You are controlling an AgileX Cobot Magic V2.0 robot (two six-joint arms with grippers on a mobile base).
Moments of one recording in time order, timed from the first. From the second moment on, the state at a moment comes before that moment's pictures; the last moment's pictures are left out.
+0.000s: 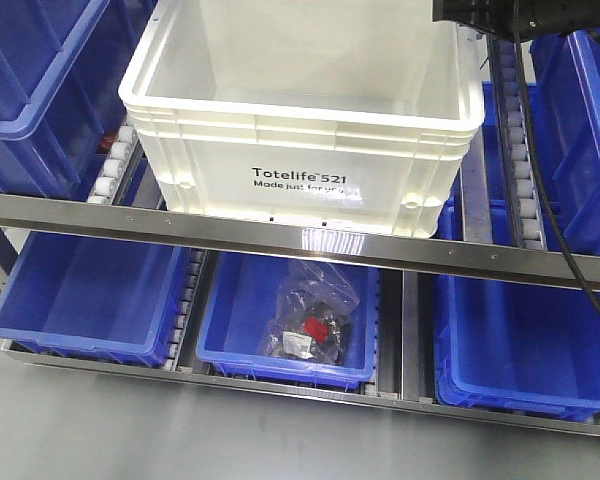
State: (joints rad) left arm -0.02 -0.01 0.03 -0.05 0.17 0.07; right arm 0.13 1.78 -1.60 0.14 0.46 -0.08
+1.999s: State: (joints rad) left arm -0.02 -0.01 0.03 -0.05 0.17 0.06; right arm 0.13 0.16 -0.03 0.10 -0.10 -0.08
